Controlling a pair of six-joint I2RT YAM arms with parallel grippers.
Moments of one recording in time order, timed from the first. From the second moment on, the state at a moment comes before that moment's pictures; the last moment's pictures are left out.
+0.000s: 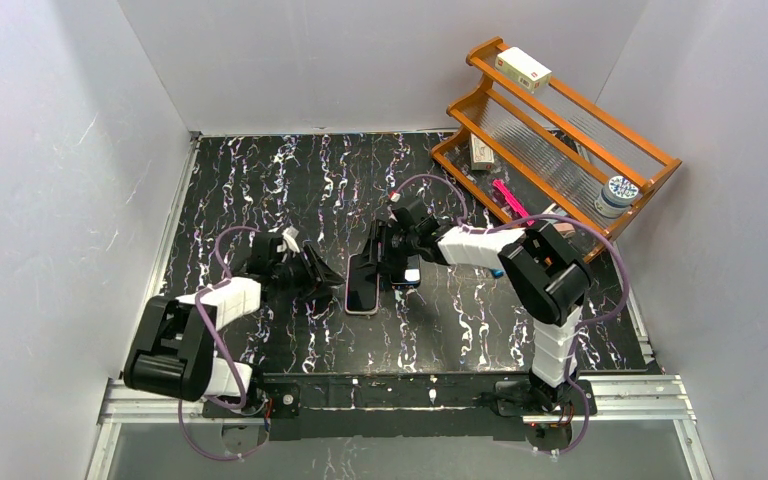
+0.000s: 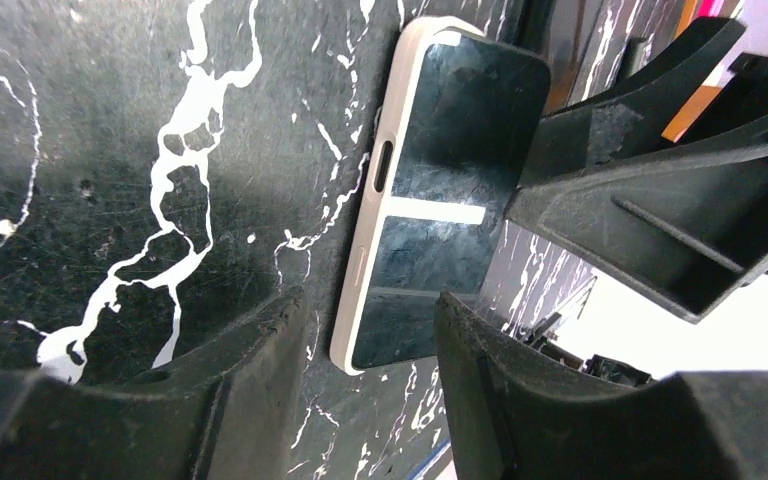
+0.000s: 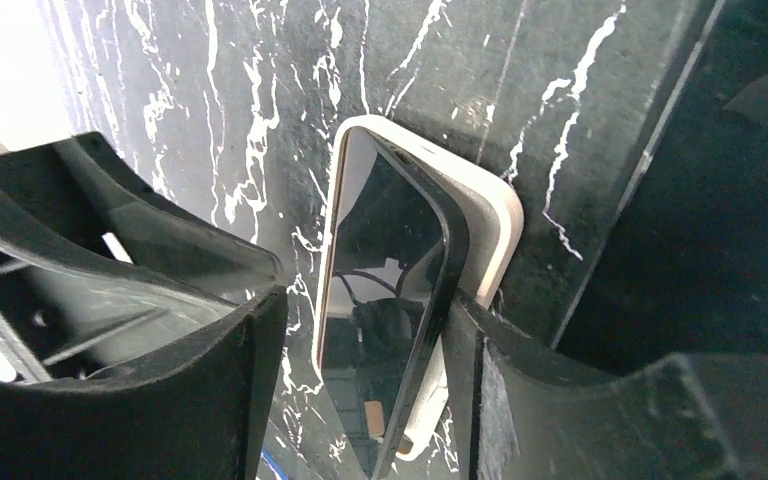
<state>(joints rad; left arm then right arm) -0.20 1.37 0.46 0.05 0.57 -0.81 0.76 1.92 1.13 0.02 -0.37 0.85</state>
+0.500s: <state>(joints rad) -0.19 1.41 0.48 0.07 0.55 -0.81 0.75 1.86 1.13 -0.10 -0.32 0.82</state>
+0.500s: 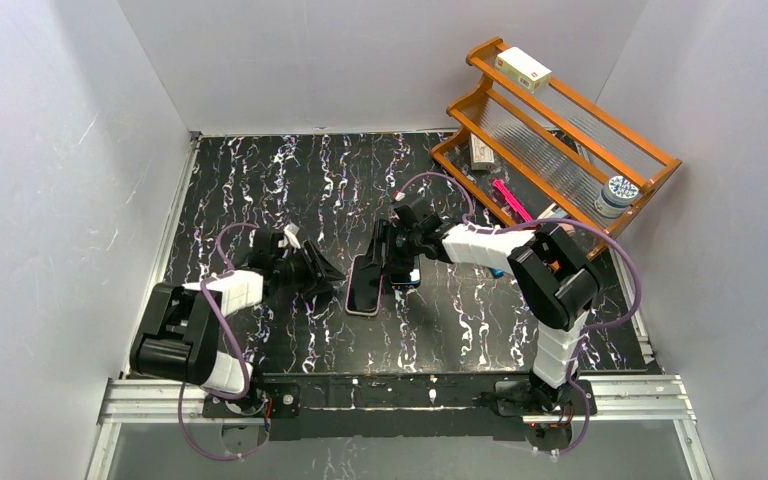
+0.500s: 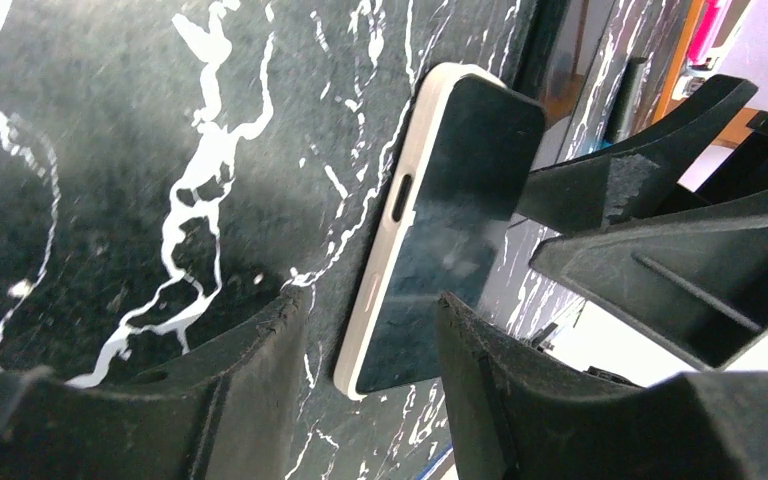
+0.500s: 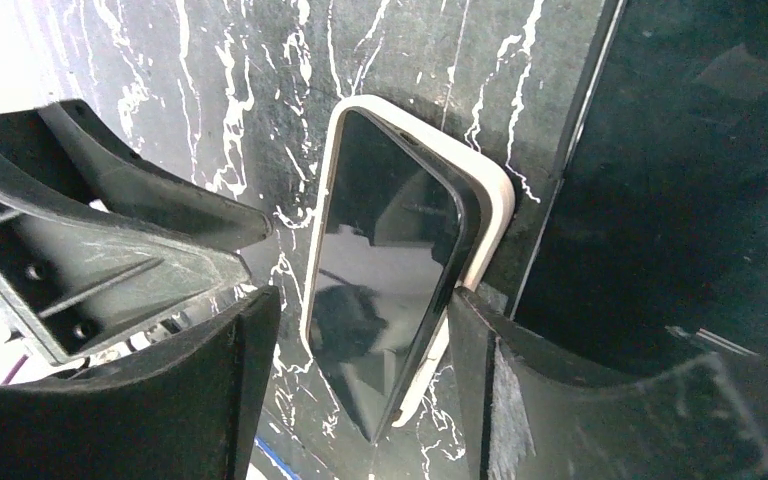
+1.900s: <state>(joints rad) -0.39 1.31 0.41 0.12 0.40 -0.98 0.79 1.84 1.12 -0.16 -0.28 0.88</state>
